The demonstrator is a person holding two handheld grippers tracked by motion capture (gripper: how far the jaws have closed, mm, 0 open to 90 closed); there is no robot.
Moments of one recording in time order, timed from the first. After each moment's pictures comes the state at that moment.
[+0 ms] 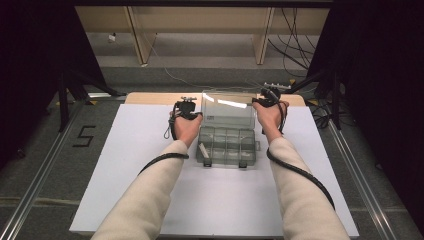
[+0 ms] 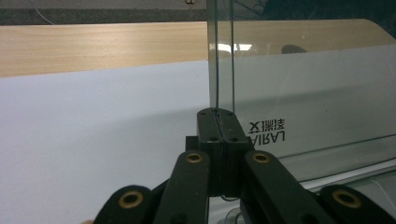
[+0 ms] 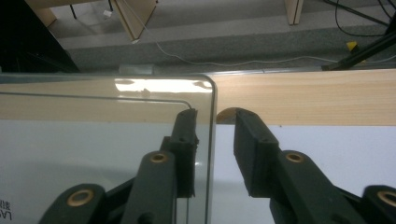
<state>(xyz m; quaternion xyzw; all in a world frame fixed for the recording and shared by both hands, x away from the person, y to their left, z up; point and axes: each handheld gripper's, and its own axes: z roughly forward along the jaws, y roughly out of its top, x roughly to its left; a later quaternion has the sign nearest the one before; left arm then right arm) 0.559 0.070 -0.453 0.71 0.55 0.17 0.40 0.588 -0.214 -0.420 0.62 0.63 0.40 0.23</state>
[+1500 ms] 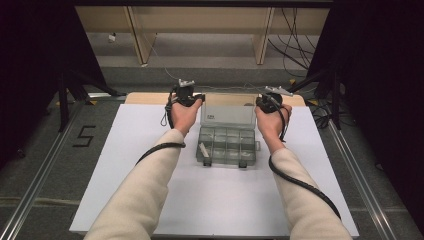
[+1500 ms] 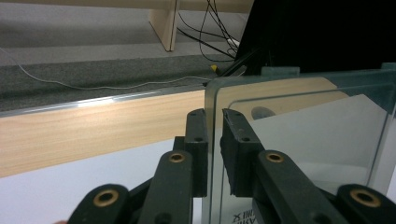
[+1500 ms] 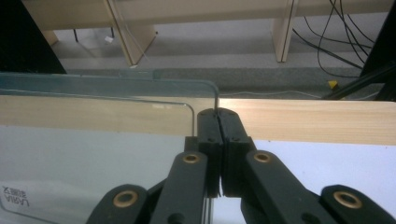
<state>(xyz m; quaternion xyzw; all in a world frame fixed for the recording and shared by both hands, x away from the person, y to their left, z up) 0.578 0.071 -0.408 0.68 0.51 0.20 0.49 0.551 -0.210 -0.409 0.58 0.63 0.43 0.30</state>
